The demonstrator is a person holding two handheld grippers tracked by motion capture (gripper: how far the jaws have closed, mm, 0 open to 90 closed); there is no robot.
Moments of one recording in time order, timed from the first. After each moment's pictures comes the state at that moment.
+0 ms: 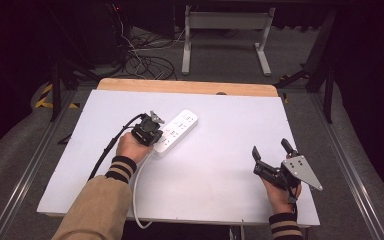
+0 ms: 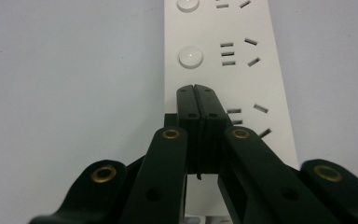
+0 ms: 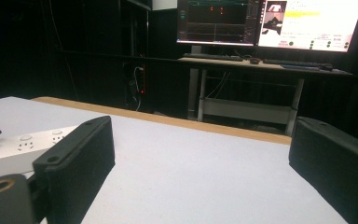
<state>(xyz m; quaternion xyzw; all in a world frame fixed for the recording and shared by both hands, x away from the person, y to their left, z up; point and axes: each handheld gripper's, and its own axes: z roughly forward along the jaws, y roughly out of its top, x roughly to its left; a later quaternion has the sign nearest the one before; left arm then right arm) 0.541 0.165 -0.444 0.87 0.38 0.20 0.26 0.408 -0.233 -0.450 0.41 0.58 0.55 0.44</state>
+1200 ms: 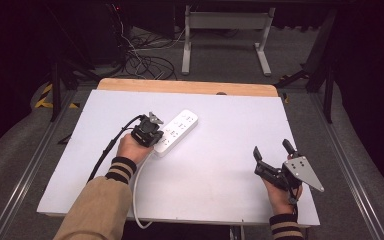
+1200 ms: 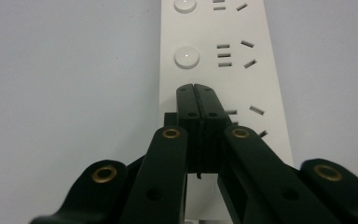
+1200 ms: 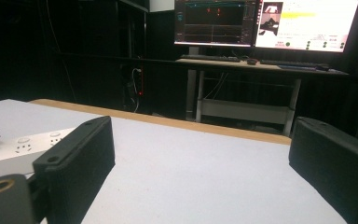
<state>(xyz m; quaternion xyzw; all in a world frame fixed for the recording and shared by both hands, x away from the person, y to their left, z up) 0.539 0.167 -0.450 0.86 0.39 0.19 0.28 0.406 -0.235 -0.449 0.41 0.57 0.55 0.44</state>
